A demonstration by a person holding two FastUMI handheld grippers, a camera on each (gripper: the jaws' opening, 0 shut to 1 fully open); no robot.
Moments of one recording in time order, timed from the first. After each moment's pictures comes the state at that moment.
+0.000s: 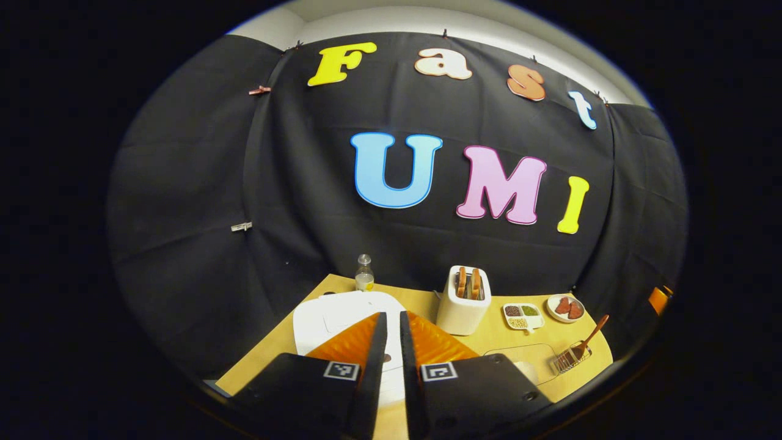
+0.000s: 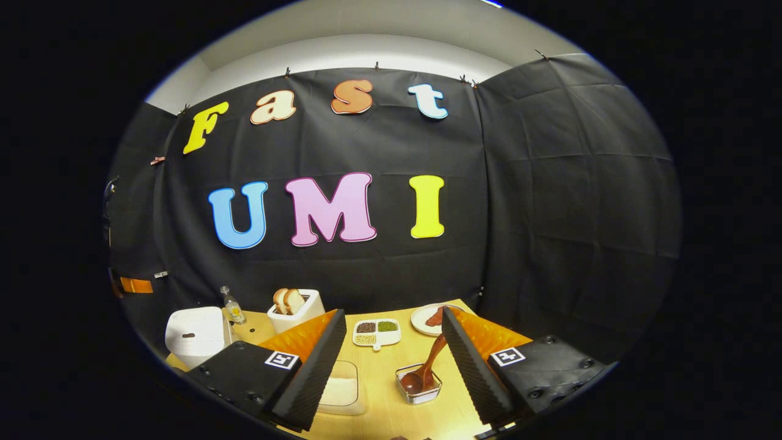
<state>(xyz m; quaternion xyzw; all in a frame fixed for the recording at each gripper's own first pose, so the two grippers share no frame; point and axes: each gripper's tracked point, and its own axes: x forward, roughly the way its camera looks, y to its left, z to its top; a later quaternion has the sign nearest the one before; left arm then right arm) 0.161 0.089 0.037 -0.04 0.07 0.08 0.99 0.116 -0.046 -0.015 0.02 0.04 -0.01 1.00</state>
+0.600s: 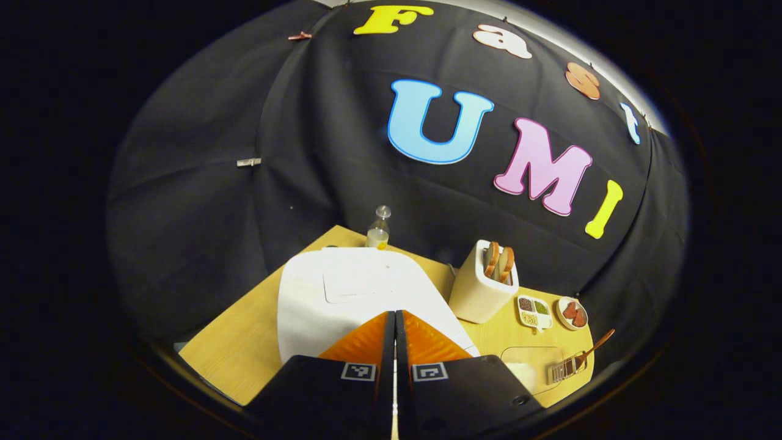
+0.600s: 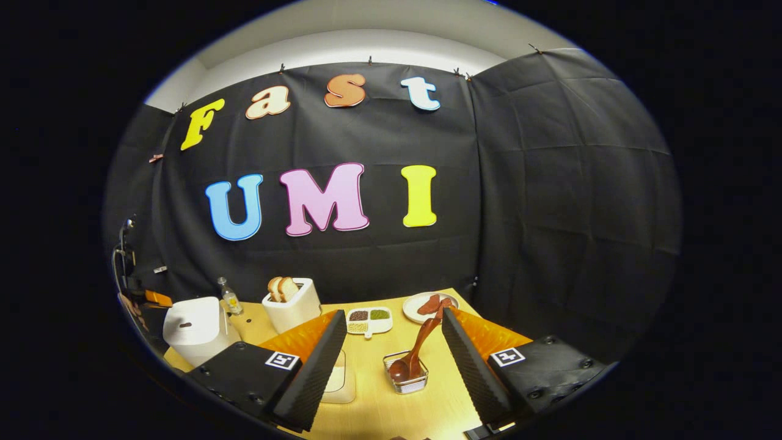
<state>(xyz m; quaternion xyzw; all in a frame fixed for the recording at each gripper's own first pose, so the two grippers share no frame) 0.222 0.126 -0.055 -0.13 0.16 0.09 0.97 0.092 -0.058 -0.039 0.02 0.07 0.00 1.00</state>
